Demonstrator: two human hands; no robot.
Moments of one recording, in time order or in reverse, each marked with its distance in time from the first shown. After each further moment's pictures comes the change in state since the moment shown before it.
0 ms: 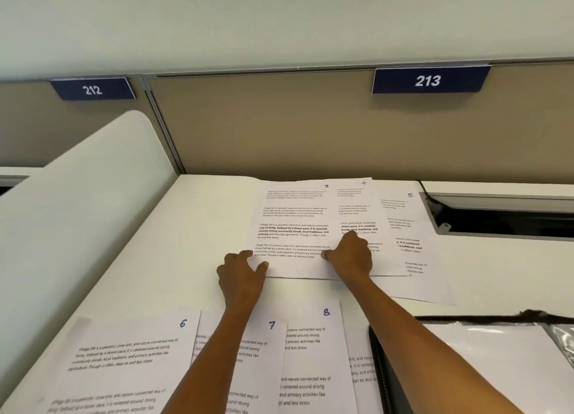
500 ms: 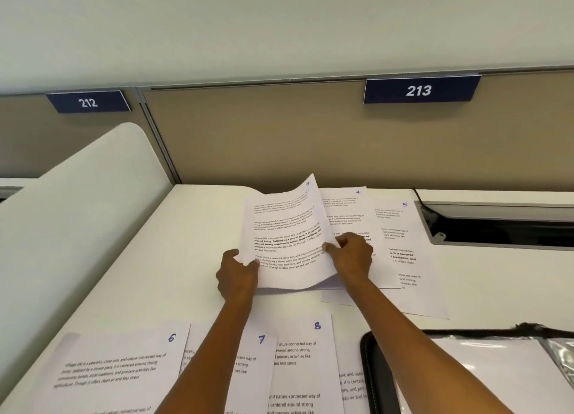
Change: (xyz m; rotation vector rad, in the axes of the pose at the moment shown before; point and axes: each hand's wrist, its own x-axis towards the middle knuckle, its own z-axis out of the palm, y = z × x) left_hand 0.011 0.034 0.001 -0.360 0.089 -0.260; right_hand 0.020 0.008 -0.009 0.410 0.098 -0.077
